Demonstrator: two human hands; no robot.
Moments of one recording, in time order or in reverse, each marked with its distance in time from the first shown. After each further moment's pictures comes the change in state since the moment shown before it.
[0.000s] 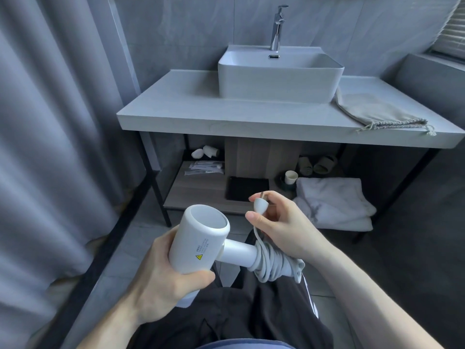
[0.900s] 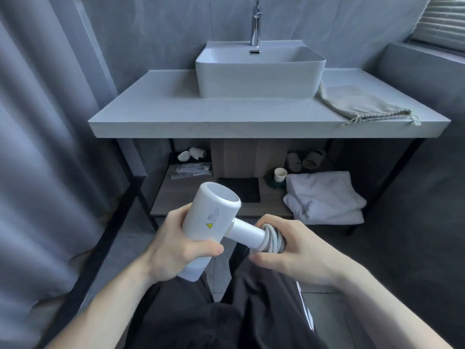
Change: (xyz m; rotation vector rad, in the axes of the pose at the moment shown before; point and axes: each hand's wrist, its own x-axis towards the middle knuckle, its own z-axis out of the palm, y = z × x) left_hand 0.089 -0.003 0.018 -0.083 -0.212 -0.018; right_hand -0.021 0.011 -0.035 -0.231 -0.176 -0.004
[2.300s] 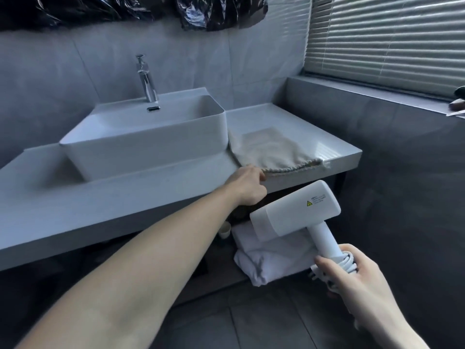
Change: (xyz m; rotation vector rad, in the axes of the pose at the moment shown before) left_hand 0.459 0.124 0.242 0.878 -0.264 0.211; right_hand 0.007 0.175 -0.182 0.501 0.948 0.511
